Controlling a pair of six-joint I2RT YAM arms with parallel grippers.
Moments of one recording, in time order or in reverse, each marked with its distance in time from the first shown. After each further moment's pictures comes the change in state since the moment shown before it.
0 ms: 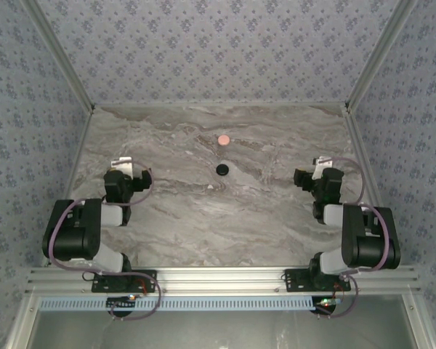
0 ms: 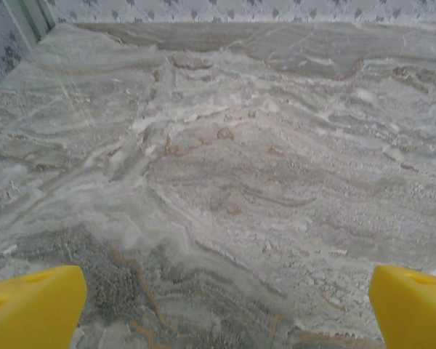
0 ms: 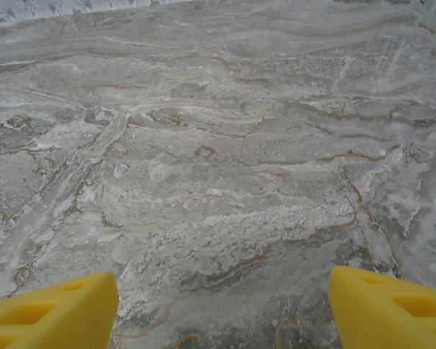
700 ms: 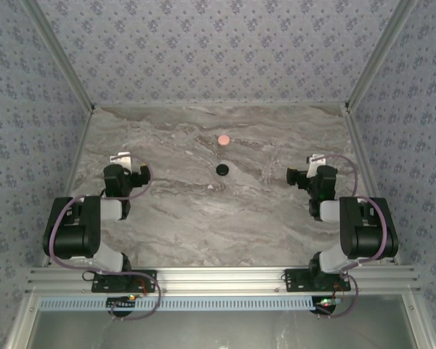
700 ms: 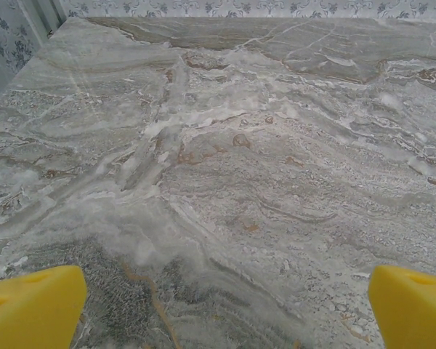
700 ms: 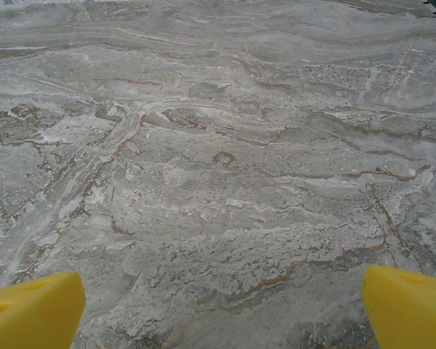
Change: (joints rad) left arm 0.008 0.014 0.079 -0.094 -0.027 -0.006; right arm 0.049 0.067 0.031 0.037 0.038 -0.040
